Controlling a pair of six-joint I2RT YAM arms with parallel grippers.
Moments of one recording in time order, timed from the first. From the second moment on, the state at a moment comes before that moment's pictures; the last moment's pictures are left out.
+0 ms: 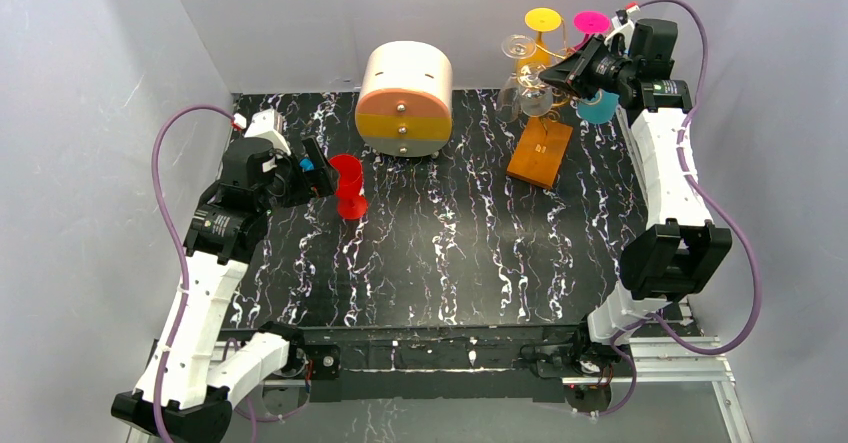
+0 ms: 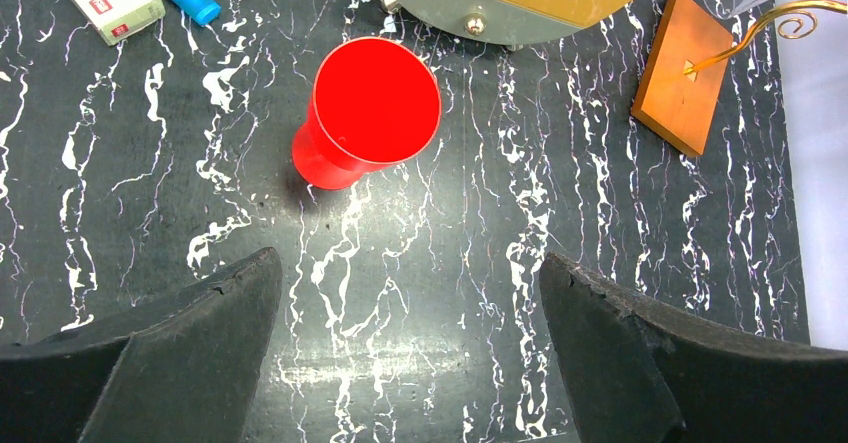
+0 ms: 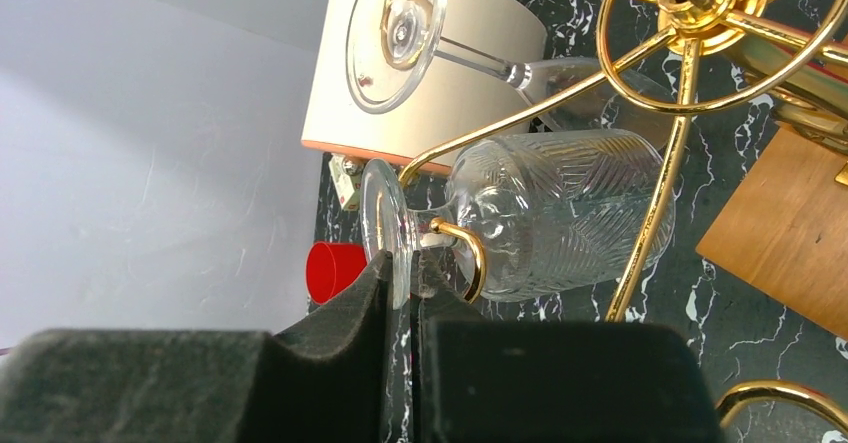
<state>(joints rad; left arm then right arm) -0.26 0.94 1.23 -0.82 -0.04 -0.44 -0.02 1.66 1.81 -0.56 -0.66 0.68</state>
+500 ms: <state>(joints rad) -0.26 0.94 1.23 -0.82 -0.04 -0.44 -0.03 1.66 1.76 -0.46 -0.65 0.85</state>
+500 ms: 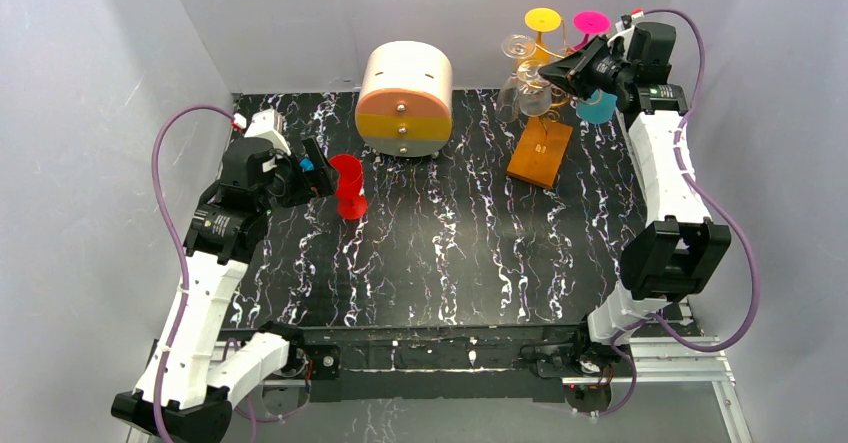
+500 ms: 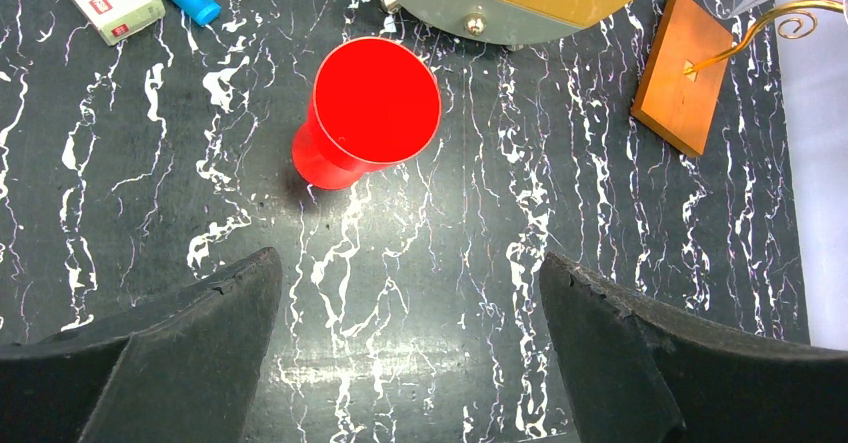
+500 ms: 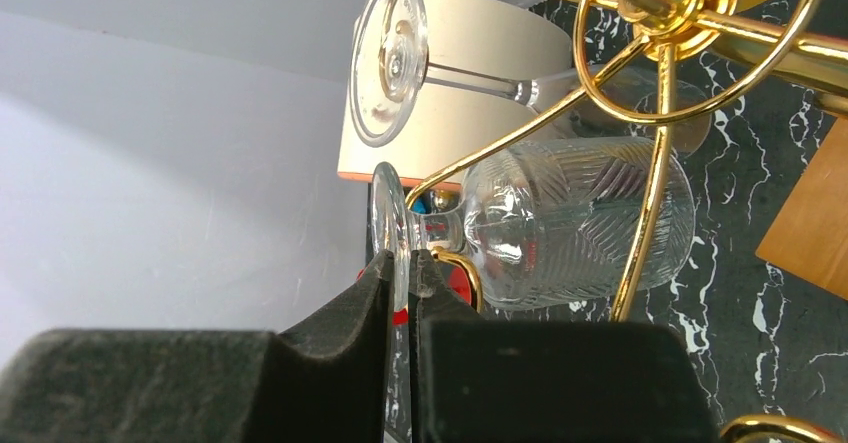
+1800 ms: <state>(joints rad) -0.26 0.94 1.23 -0.82 -0.04 -0.44 -0.08 1.58 1.62 -0.33 -0.58 1.02</state>
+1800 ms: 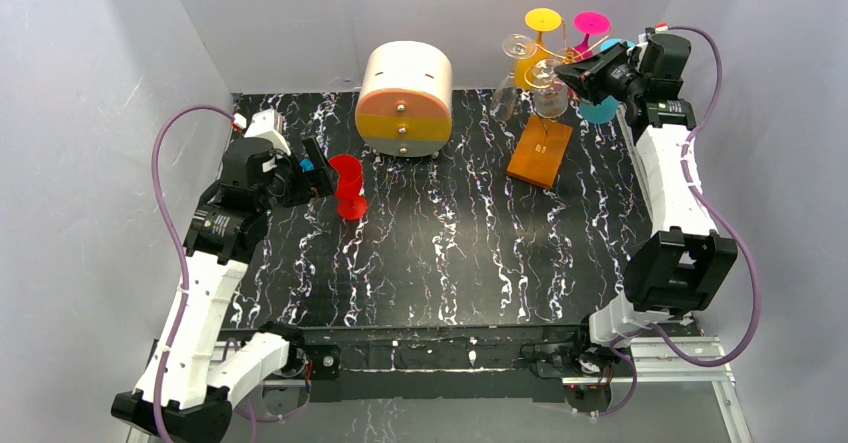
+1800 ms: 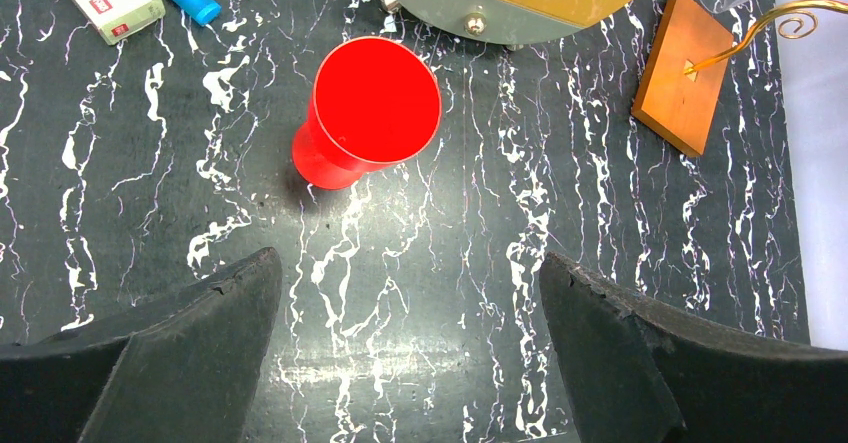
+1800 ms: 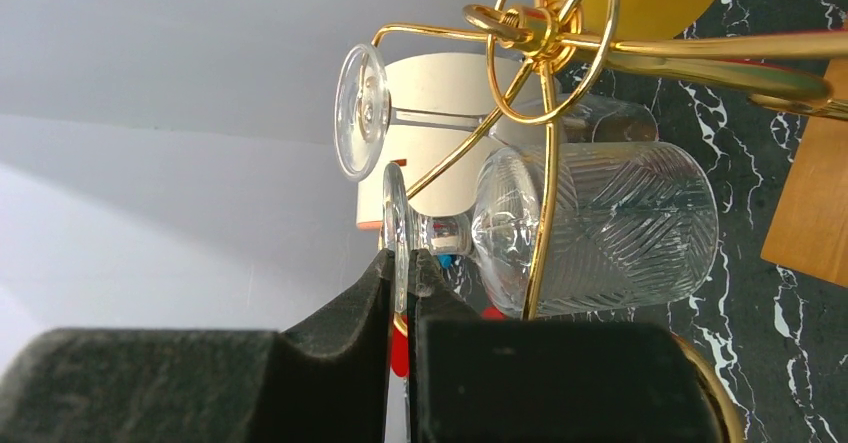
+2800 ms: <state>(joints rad) -0.26 0.96 1.23 -0.81 0.01 -0.44 -0.11 1.43 1.45 -0.27 -0.63 1.05</state>
